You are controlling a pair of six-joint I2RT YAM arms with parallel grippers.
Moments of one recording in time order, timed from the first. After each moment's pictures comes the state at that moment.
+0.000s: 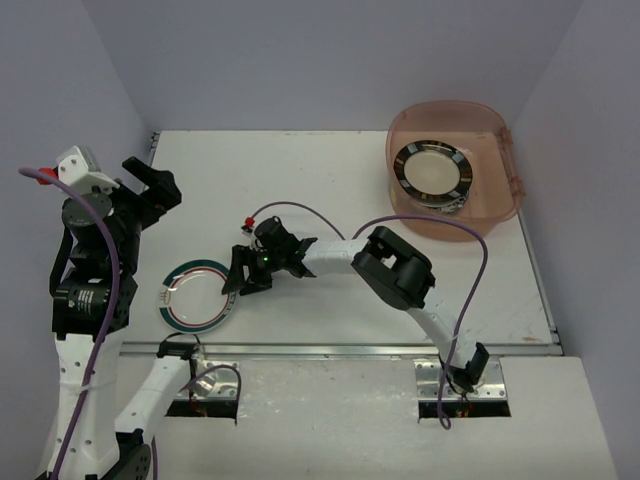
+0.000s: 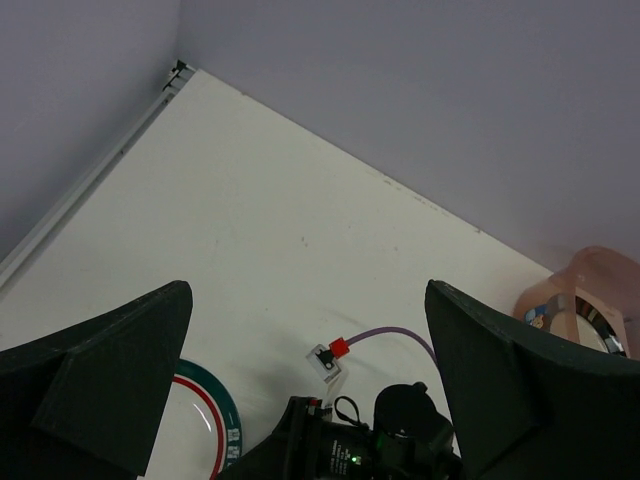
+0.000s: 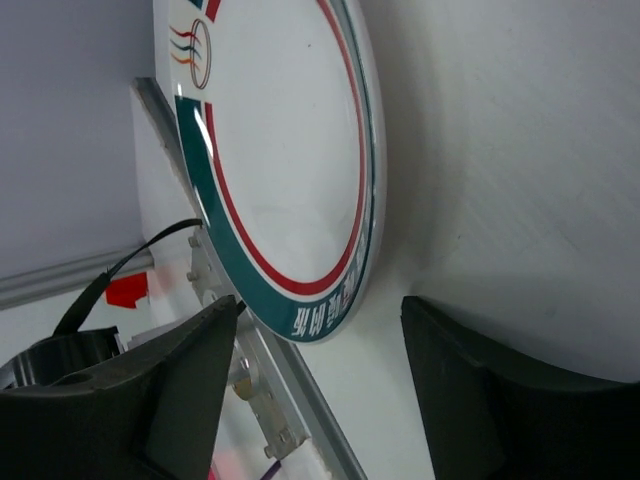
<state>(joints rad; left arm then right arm) -0.01 0.75 1.26 -0.70 -0.28 -0.49 0.96 2.34 1.50 0.18 -0.53 0.90</state>
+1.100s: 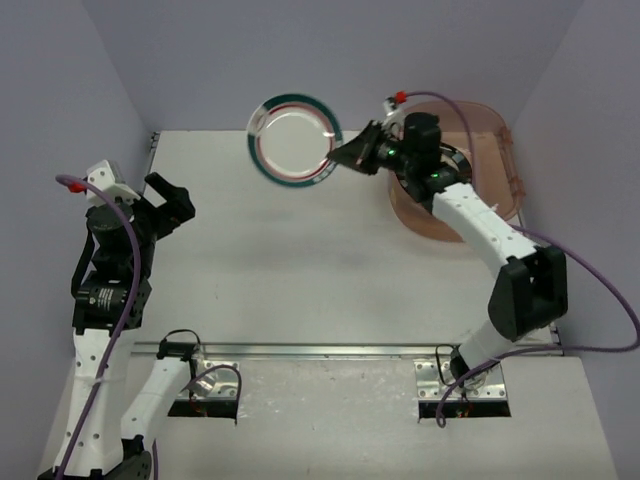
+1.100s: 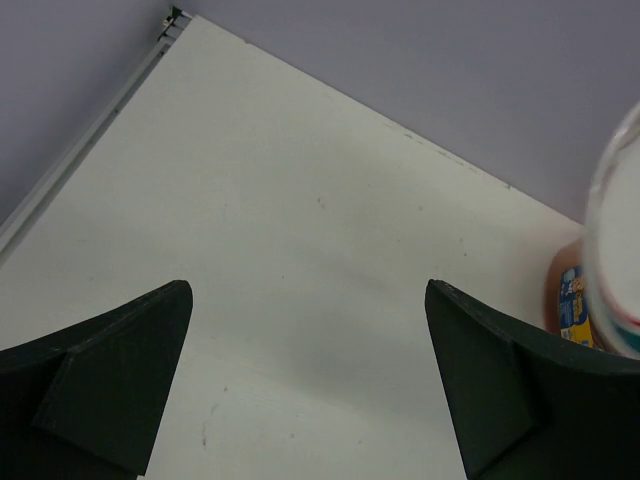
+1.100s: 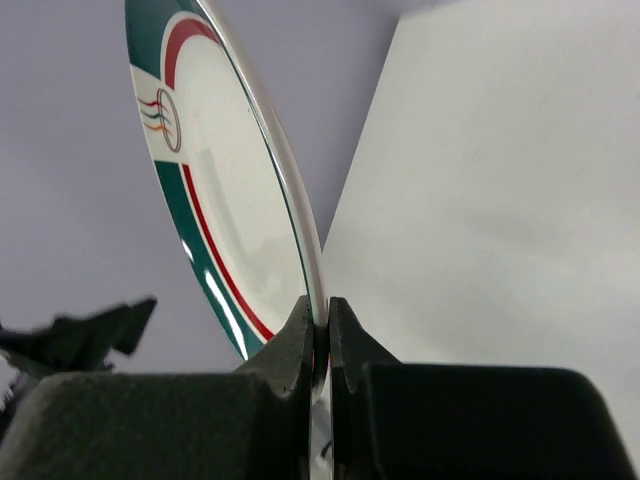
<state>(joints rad) -0.01 0.70 1.06 -0.62 -0.24 -0.46 0.40 1.63 1.33 0.08 -0.54 0.90</state>
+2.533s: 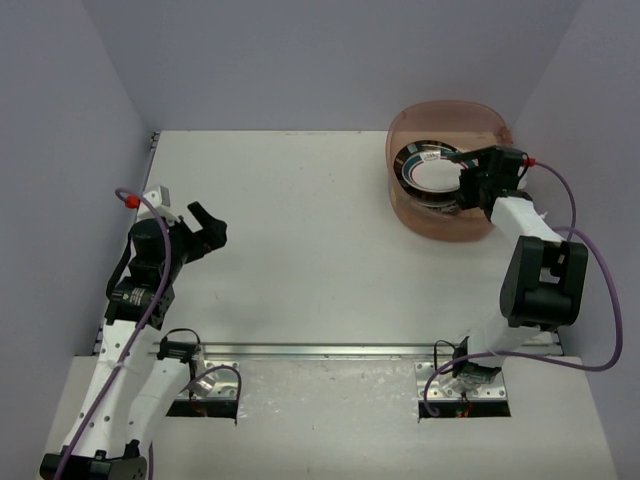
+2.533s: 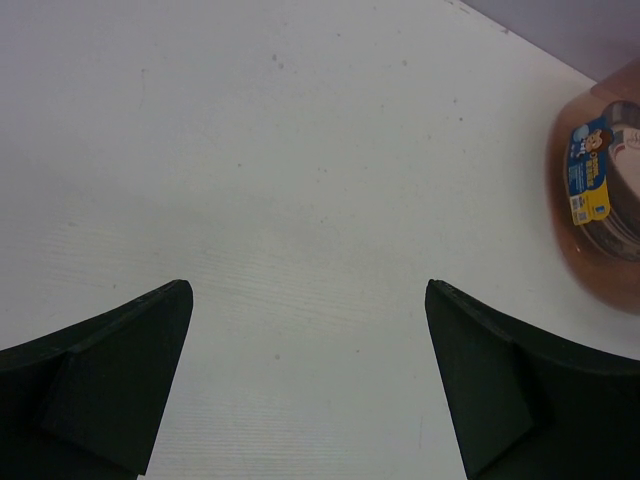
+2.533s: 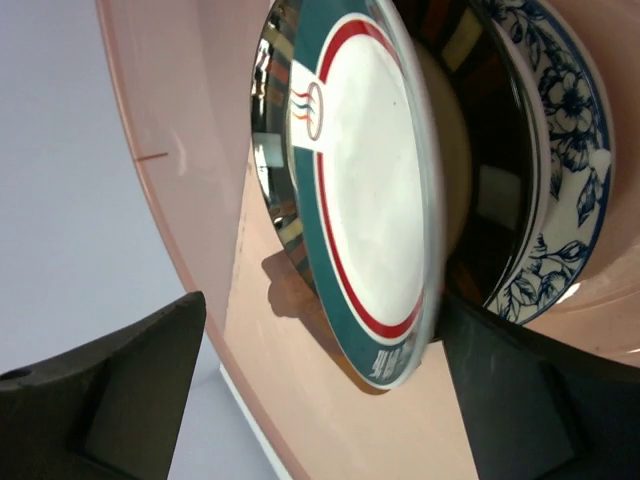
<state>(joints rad) -0.06 0.63 0.73 -0.51 -0.04 -0.49 -0.19 1.65 1.07 0.00 -0.11 1.22</state>
